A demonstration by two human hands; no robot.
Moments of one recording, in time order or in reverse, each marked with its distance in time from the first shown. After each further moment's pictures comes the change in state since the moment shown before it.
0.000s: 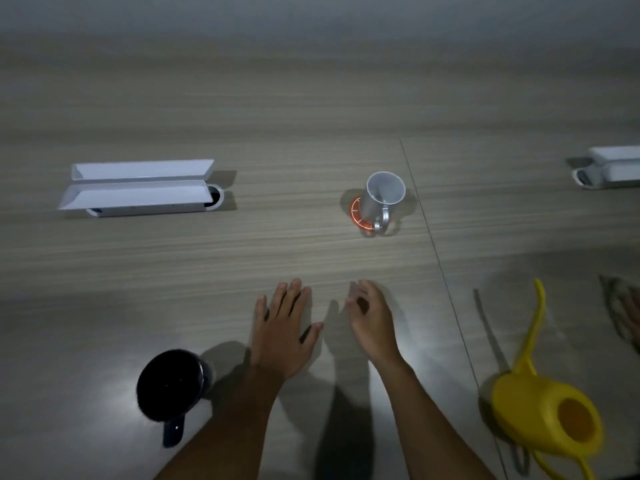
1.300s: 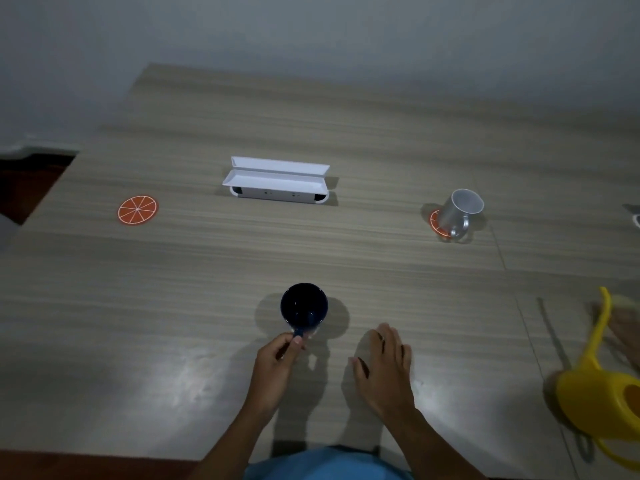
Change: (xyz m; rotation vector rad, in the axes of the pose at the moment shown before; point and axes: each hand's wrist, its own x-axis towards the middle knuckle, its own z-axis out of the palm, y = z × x) left_hand -0.213 -0.112 -0.071 -1.282 0.220 -0.400; right_hand -0.164 0.035 0.116 -0.878 -0.125 -0.280
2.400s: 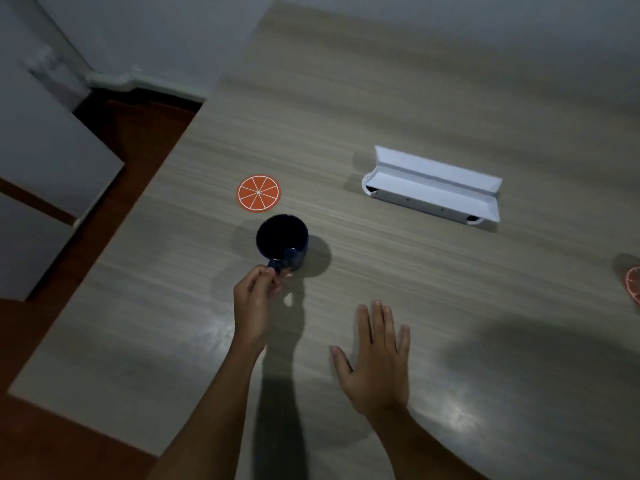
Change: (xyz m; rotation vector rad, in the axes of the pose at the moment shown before) left_hand 0.158 0.017 -0.257 -0.319 0.464 0.084; right_hand 0.088 -0.245 0.099 -0.165 0.038 -0.311
